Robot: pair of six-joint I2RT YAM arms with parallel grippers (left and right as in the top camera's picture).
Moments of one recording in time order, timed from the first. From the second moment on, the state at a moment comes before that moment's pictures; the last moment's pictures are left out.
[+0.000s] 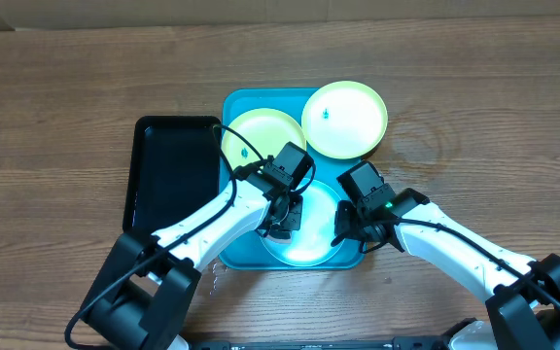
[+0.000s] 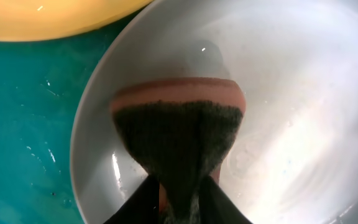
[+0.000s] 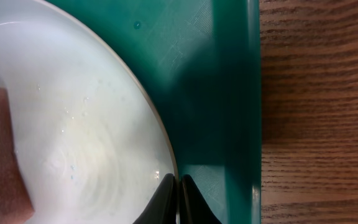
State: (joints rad) left arm -0.63 1.75 1.06 -0.73 0.01 -0.52; right arm 0.57 1.55 0.80 -0.55 -0.06 0.72
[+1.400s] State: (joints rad) left arm -0.61 1.83 1.17 -0.78 0.01 -0.44; right arm 0.57 1.55 0.80 -0.55 -0.05 0.72
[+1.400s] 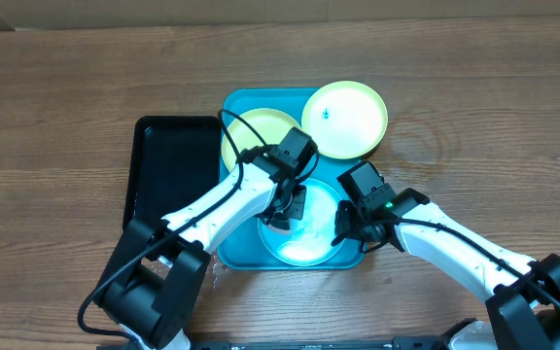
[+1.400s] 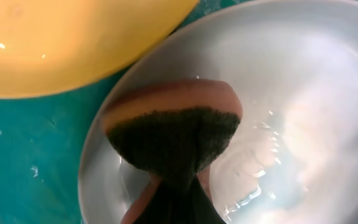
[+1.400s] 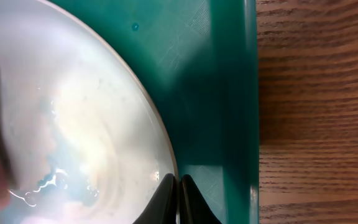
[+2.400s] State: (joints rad) left arm -0.60 1.71 1.14 -0.63 0.29 -0.36; right arm 0.57 1.55 0.80 -0.55 -0.05 0.72
